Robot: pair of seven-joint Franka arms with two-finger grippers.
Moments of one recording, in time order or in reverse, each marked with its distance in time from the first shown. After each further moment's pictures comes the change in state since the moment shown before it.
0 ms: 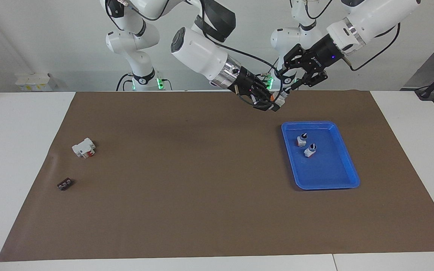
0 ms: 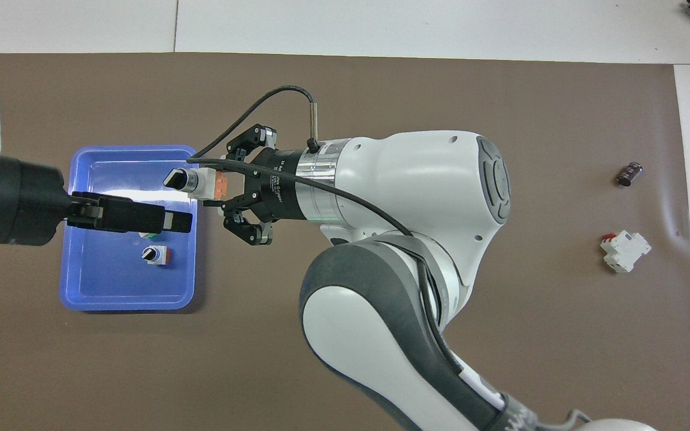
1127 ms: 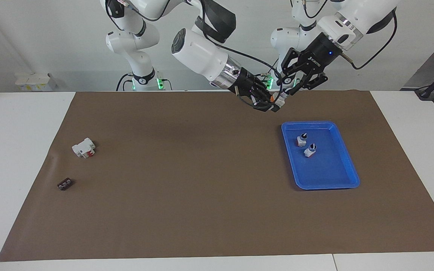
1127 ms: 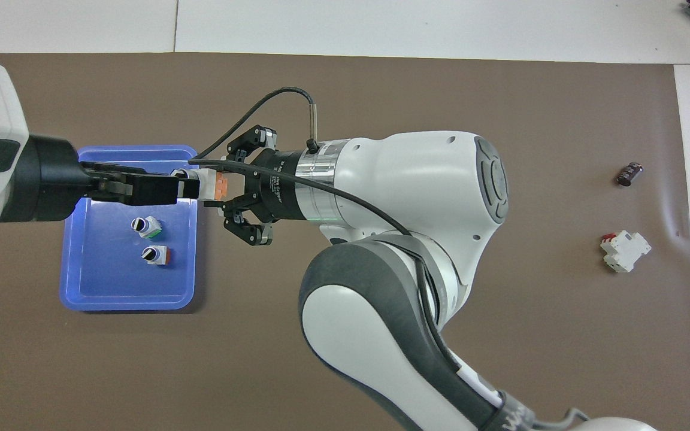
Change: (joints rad) left arm -0.048 0.019 -0.026 0.032 0.134 0.167 0.005; right arm 0.001 0.002 0.000 -0.002 0.000 0.000 0.001
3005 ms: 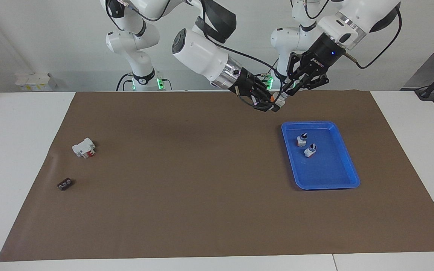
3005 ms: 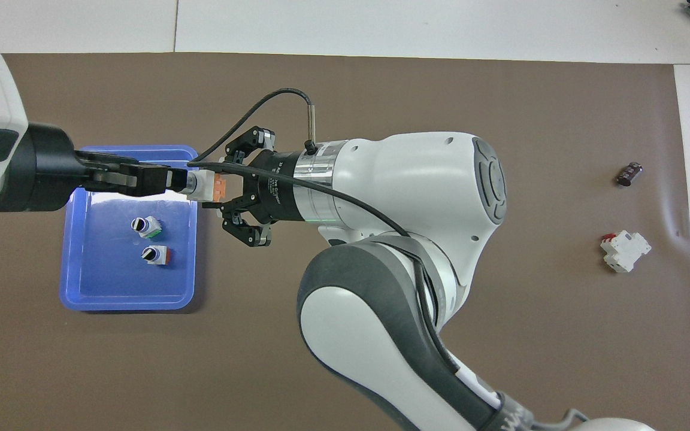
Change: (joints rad) left arm -0.003 0.024 -0.003 0.055 0.046 -0.021 0.000; right arm 0.001 0.000 0.001 0.000 0.000 0.000 0.000
